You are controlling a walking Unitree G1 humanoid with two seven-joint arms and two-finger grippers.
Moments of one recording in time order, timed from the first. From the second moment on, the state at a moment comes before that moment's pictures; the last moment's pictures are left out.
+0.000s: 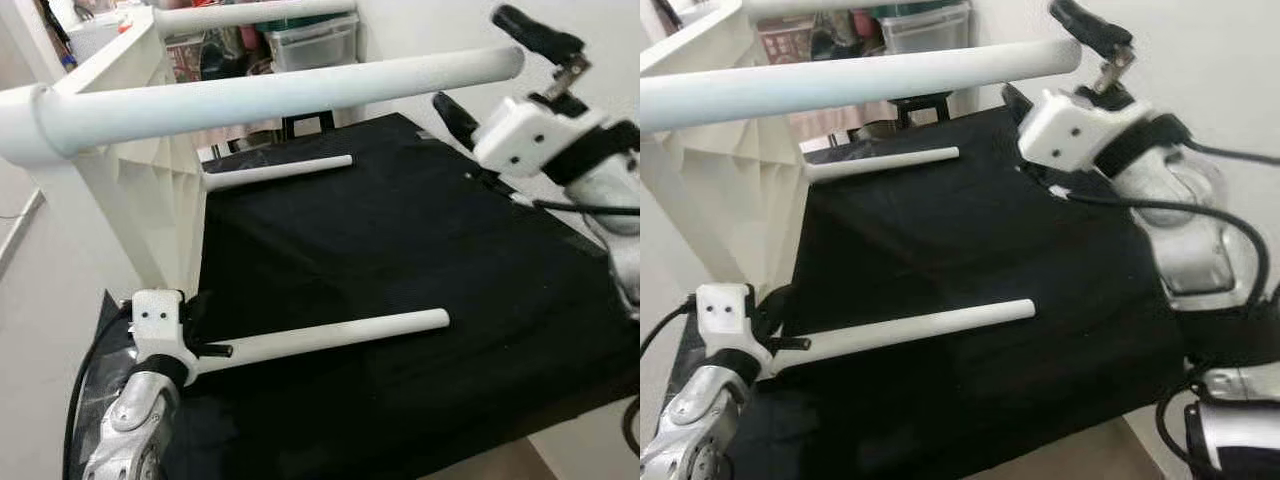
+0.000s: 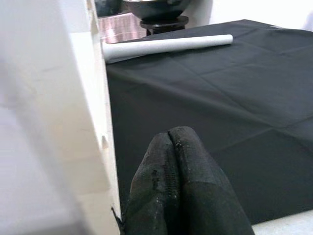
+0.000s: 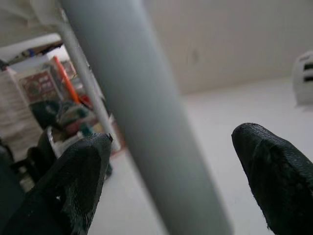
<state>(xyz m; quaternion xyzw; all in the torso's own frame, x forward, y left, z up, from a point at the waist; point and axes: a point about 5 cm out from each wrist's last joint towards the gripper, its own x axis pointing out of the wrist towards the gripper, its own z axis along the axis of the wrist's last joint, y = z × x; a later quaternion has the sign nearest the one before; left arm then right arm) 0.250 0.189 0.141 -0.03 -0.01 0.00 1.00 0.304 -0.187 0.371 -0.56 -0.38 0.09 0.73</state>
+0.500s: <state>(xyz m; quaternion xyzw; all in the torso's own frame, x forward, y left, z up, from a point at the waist) 0.251 0.196 0.137 -0.04 -0.01 0.03 1.00 0.311 -0.144 0.367 -0.54 -0.41 0.18 0.71</state>
